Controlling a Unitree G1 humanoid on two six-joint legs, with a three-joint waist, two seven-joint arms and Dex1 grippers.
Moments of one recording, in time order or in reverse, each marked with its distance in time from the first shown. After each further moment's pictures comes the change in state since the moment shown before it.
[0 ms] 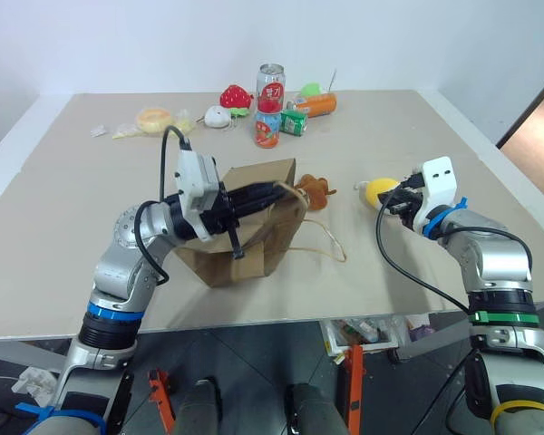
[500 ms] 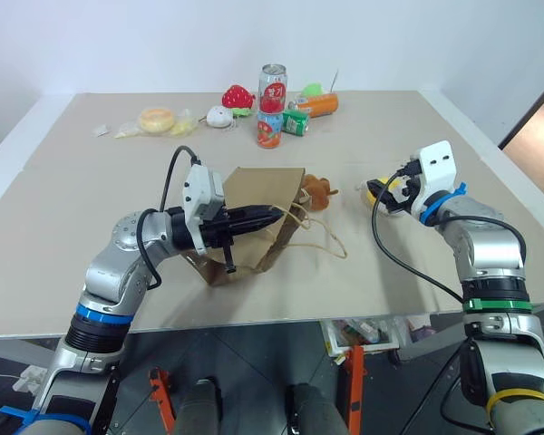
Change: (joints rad) left arm 0.016 0.054 -0.020 0.003 -0.056 0.168 -0.026; right arm -0.085 0.001 0.027 0.090 -0.087 -0.167 -0.030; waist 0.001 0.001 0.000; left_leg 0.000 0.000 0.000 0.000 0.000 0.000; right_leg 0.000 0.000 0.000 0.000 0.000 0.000
